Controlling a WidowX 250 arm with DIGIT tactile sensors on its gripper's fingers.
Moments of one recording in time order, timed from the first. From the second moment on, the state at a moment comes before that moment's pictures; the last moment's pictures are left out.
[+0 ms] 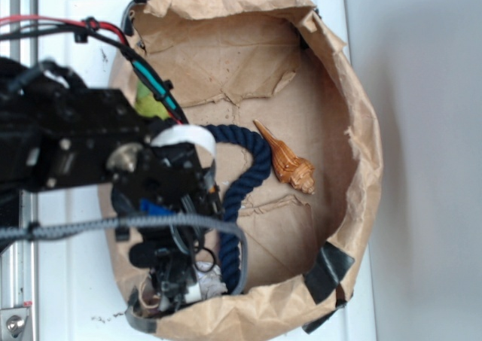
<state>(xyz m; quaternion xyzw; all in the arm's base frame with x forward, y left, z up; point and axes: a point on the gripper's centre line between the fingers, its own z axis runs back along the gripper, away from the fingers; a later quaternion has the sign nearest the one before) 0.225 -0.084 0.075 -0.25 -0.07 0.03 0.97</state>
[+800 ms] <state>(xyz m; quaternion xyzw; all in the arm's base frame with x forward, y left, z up) 0.216 -0.078 0.086 -0.22 -0.07 0.04 0.97</state>
